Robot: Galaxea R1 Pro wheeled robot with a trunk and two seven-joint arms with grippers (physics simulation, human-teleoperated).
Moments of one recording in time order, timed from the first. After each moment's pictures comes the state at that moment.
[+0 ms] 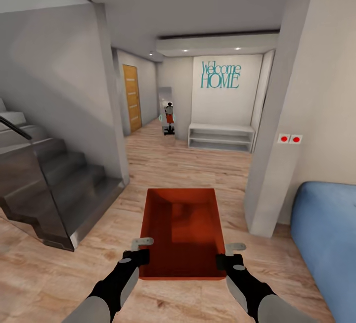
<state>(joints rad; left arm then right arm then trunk) -0.58 -0.15 -0.02 -0.46 0.04 0.14 0.16 -0.62 0.05 0.32 -0.31 -0.25 0.01 -0.22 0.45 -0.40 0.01</state>
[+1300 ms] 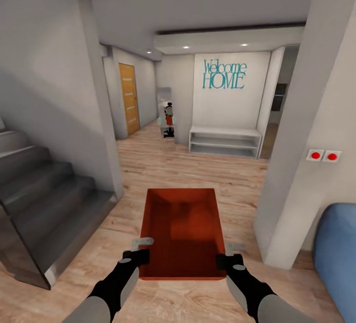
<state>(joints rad) -0.58 -0.15 -0.02 -0.46 0.04 0.14 0.16 -0.62 0.05 0.31 -0.31 -0.25 0.01 -0.21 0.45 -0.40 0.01</state>
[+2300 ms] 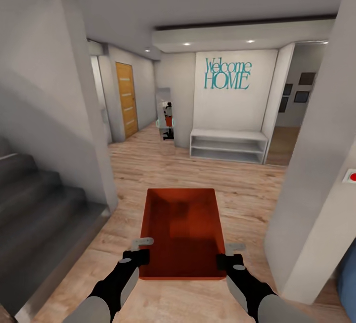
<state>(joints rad) -0.58 -0.15 -0.02 -0.46 0.04 0.14 0.16 -0.62 0.05 0.32 -0.31 -0.25 0.01 -0.21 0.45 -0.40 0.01</state>
